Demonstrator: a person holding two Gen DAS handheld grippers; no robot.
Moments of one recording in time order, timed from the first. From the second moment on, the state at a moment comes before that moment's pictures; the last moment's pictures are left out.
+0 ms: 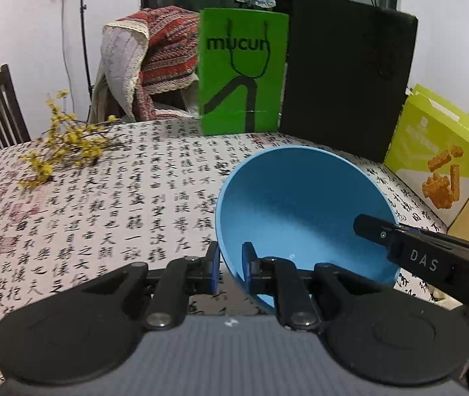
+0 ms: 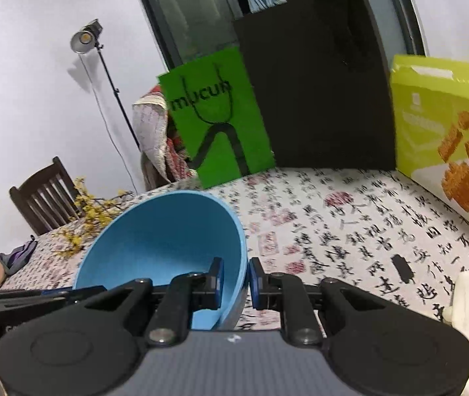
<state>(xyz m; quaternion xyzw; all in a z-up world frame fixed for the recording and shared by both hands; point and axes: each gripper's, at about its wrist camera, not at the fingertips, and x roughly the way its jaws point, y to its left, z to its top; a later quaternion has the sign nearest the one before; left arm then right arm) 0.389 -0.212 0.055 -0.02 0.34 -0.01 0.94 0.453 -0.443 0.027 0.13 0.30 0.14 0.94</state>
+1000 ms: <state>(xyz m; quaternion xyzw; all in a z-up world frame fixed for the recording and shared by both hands) 0.267 -0.096 0.094 -0.03 0.28 0.00 0.96 0.332 -0.327 0.062 0.14 0.27 0.15 0.94</state>
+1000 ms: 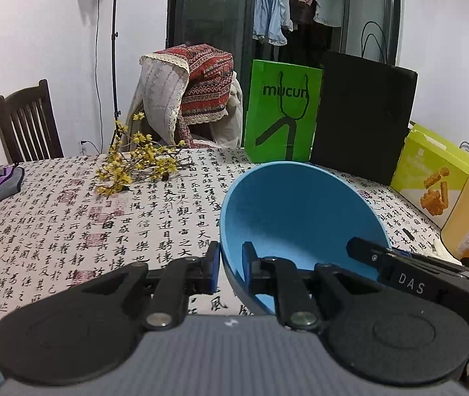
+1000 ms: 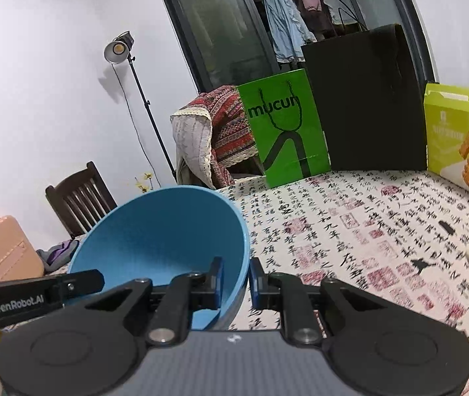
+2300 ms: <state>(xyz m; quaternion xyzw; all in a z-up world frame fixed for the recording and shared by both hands) 0.161 0.014 0.087 -0.08 0.23 0.04 0.97 0.259 -0.221 0.069 0.15 0.25 0.19 0.94</state>
